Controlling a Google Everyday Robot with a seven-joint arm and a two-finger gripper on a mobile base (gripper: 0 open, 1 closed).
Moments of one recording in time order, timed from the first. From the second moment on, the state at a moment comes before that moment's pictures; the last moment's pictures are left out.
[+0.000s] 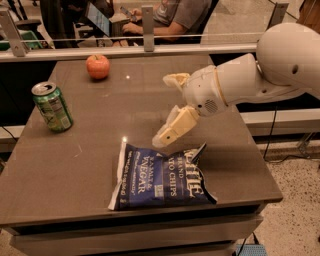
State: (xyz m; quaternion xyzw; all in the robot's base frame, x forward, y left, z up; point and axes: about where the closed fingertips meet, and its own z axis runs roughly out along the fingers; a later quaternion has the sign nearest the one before) arm 0.502 0.001 0.904 -0.60 0.64 0.29 0.40
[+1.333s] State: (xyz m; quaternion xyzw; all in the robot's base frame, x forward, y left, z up) arm 0.562 0.188 0.858 -0.56 0.56 0.41 0.45
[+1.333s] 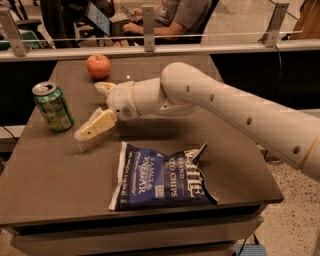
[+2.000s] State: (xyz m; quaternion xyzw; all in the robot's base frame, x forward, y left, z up) arm 0.562 0.269 0.868 -0.54 0.54 0.45 0.47
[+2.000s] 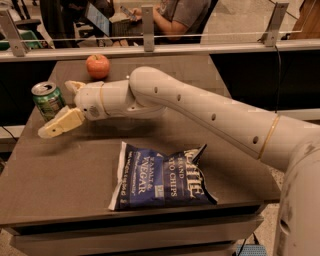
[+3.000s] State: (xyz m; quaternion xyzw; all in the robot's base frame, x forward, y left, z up) arm 0.551 0.288 0.875 -0.54 0.52 0.46 0.48
